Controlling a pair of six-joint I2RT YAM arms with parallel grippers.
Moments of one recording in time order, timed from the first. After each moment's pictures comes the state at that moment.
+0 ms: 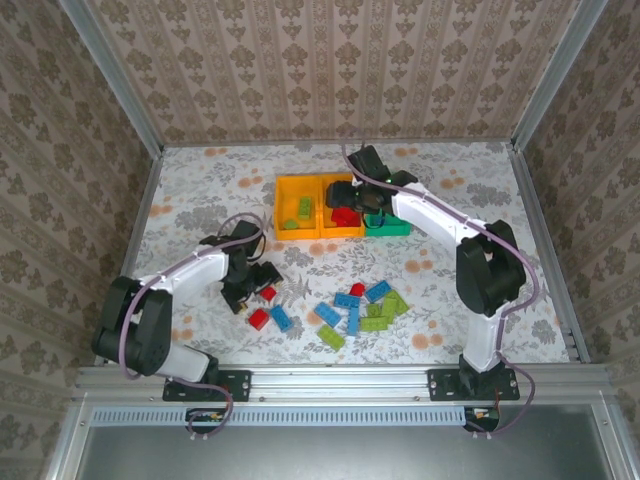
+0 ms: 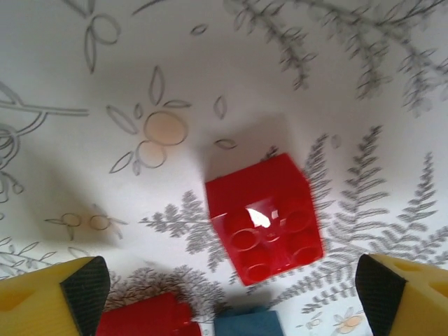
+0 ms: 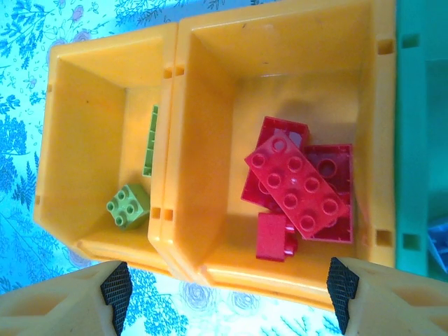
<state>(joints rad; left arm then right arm) -0.44 1.45 0.80 -0.79 0.15 -1.00 0.50 1.88 1.55 -0.54 -0.03 0.57</state>
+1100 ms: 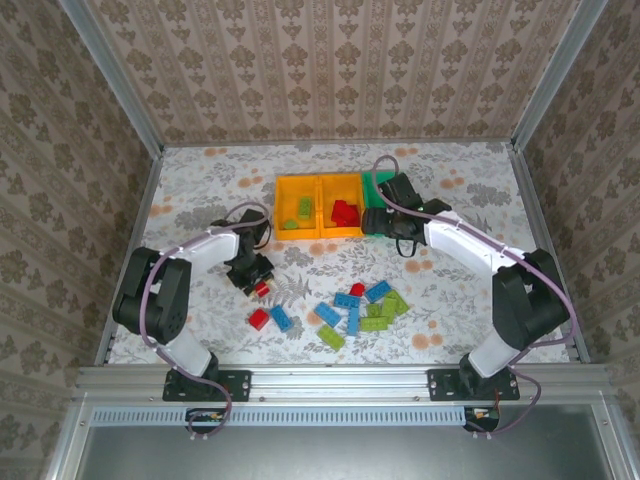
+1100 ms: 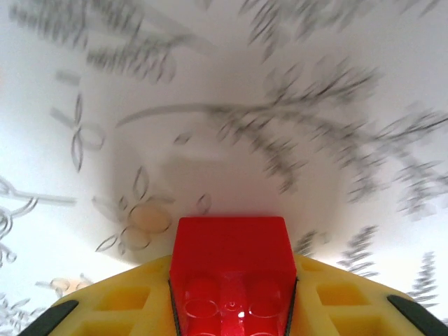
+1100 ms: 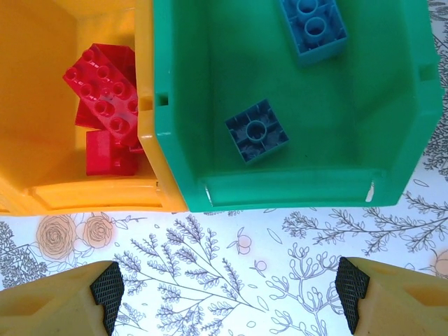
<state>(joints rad) -0.41 1.64 0.95 -0.82 0.08 -1.00 0.44 1.60 1.16 -0.54 0.11 0.53</state>
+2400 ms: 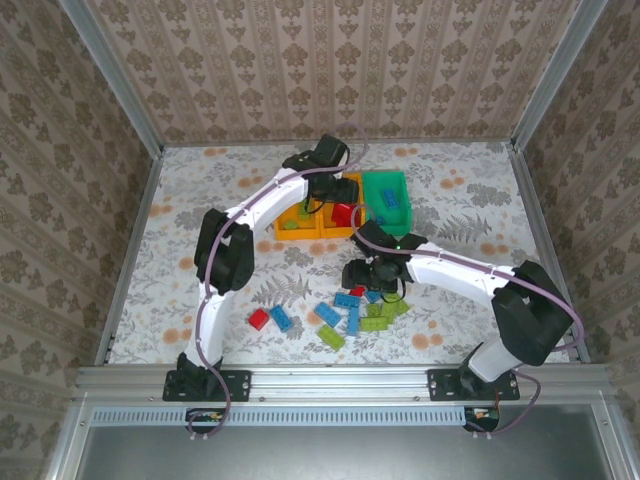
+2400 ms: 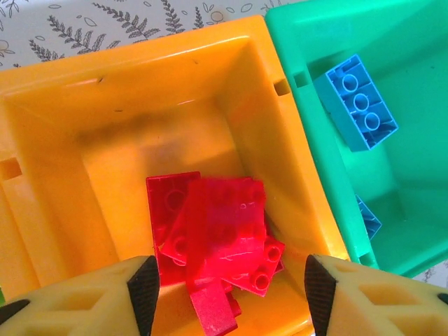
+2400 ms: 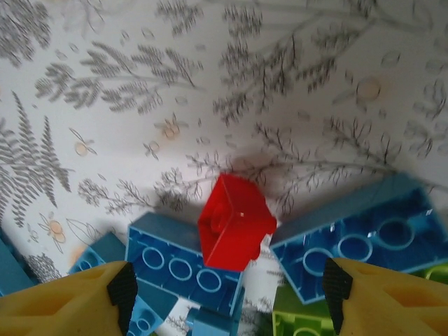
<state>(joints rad) -0.65 2.22 1.99 -0.76 0.08 -0.37 0.72 1.55 0.98 -0.66 -0.07 0.81</state>
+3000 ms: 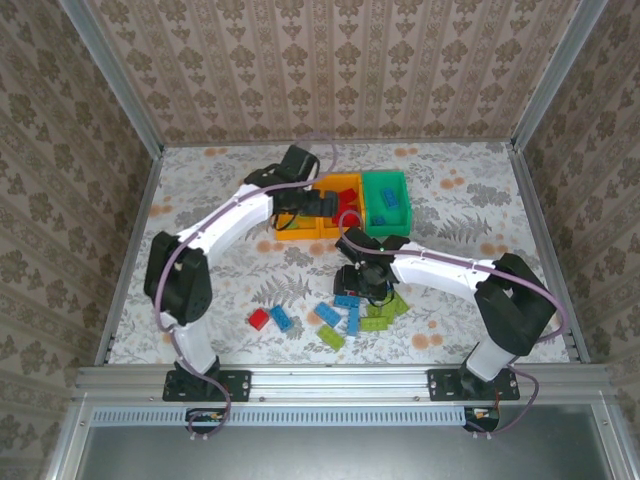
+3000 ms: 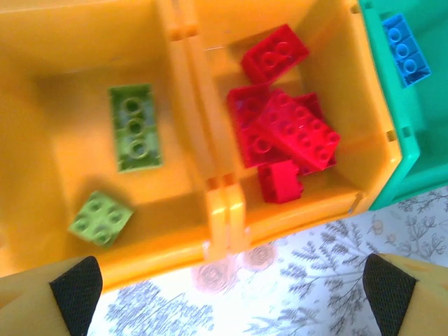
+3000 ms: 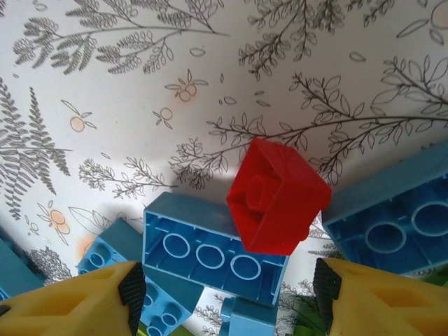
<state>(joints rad) -0.61 1.79 1.53 -0.71 0.01 -0.39 0.79 1.63 1.04 -0.69 -0.08 0.91</state>
